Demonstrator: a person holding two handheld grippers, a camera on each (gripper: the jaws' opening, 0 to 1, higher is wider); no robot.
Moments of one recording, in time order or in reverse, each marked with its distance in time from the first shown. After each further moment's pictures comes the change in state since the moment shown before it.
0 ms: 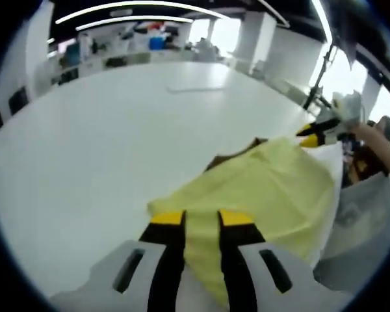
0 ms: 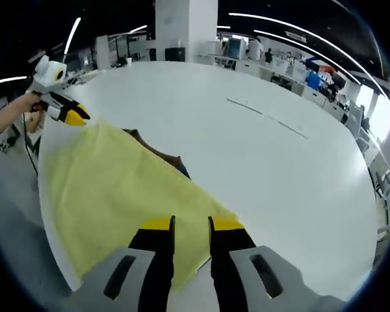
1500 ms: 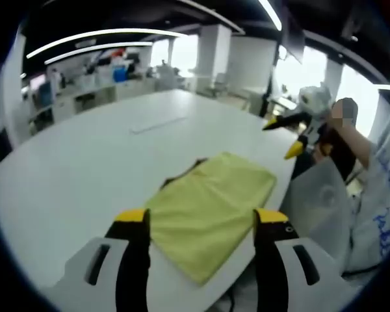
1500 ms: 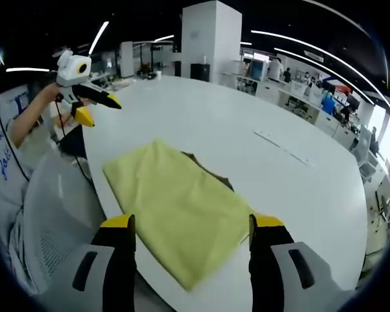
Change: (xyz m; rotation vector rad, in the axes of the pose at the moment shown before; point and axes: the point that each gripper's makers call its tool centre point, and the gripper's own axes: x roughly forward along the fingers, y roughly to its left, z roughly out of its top) left arm -0.120 -0.075 0.021 0.187 -0.106 -0.149; right arm -0.109 0.084 0.027 -0.119 -0.059 0.080
